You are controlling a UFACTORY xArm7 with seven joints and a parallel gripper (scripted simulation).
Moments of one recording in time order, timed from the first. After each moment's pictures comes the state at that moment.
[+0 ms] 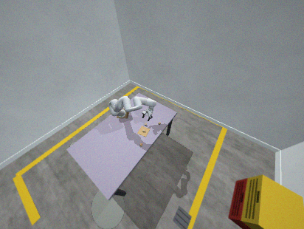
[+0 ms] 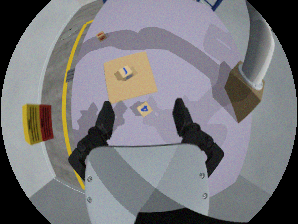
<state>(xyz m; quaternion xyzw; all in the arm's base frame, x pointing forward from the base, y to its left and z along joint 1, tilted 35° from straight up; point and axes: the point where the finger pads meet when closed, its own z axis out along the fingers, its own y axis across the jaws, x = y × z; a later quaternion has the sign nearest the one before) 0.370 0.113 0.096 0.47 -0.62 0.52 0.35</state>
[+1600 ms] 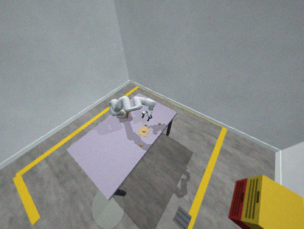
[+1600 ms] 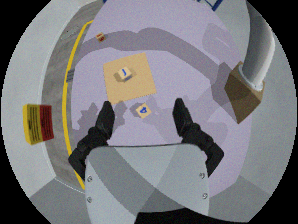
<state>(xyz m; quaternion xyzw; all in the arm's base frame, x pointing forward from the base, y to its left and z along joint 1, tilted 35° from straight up) 0.366 0.110 0.097 0.47 -0.62 0.52 0.35</state>
